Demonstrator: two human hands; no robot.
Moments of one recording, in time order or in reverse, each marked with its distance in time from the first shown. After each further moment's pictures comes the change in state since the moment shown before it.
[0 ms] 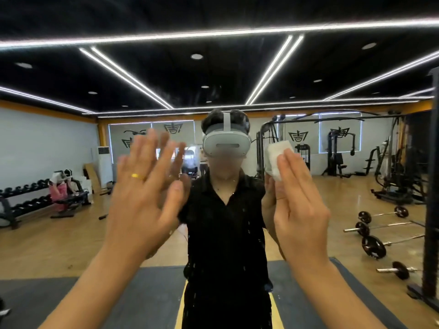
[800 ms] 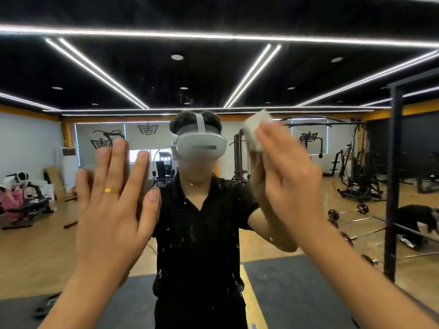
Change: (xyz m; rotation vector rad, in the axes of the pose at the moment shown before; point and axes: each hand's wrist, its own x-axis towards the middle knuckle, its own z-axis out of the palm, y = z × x) left_hand -0.013 -0.071 -0.004 0.150 0.070 -0.044; right_hand 0.064 -0.040 0.029 -0.064 -0.089 -0.185
